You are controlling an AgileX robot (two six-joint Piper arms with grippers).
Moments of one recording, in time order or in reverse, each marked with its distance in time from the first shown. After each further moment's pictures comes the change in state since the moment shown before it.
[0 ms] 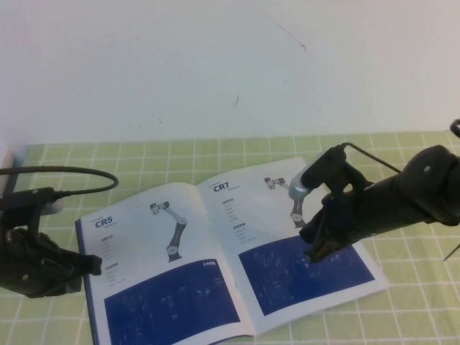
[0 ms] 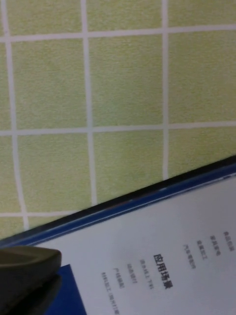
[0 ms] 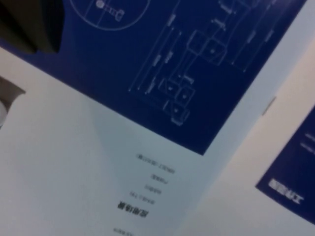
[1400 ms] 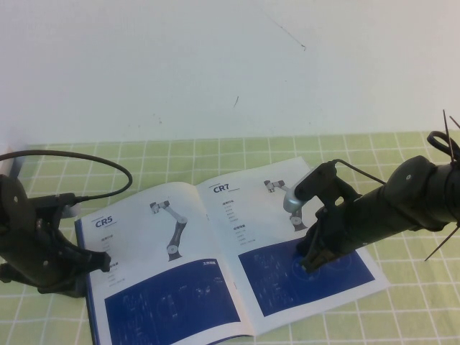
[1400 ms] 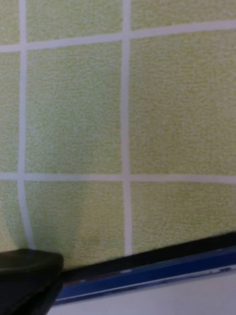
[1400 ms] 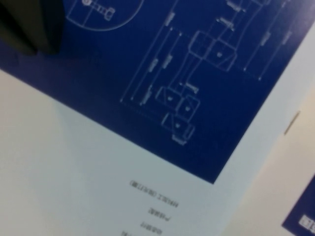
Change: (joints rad) right arm 0.000 0.118 -0.044 0.004 0.023 -0.002; left arm -0.004 0.294 -0.181 0.169 0.081 -0.160
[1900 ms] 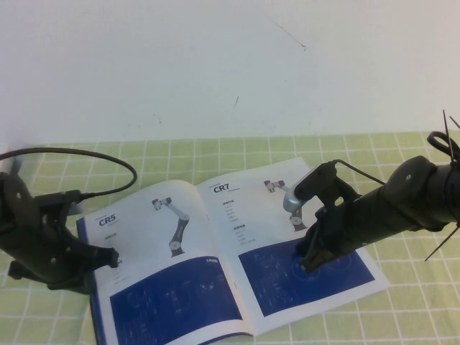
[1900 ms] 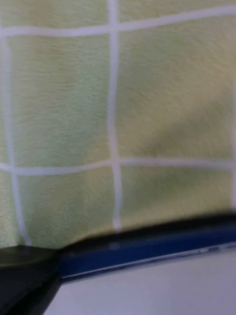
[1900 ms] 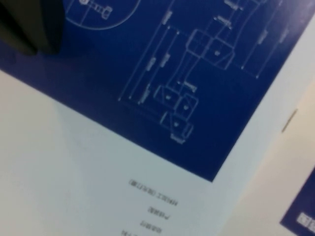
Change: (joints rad) right arm 0.000 0.000 0.000 0.009 0.002 0.000; left arm -0.039 0.041 -0.018 -0.090 0.006 0.060
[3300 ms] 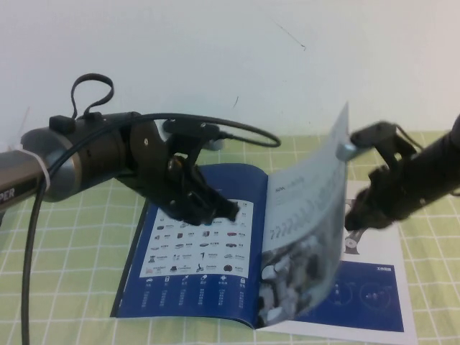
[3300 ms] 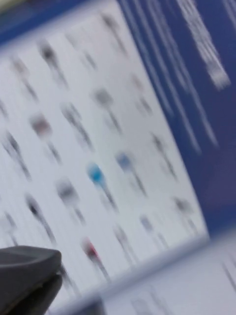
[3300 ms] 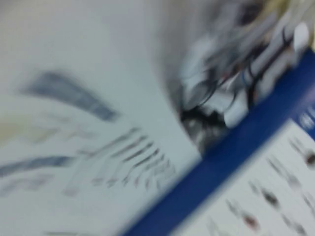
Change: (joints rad) right arm -0.172 -0.139 -0.091 -0.239 0.309 0.340; left arm -0.398 -0.002 -0.341 -0.058 0.000 0.095
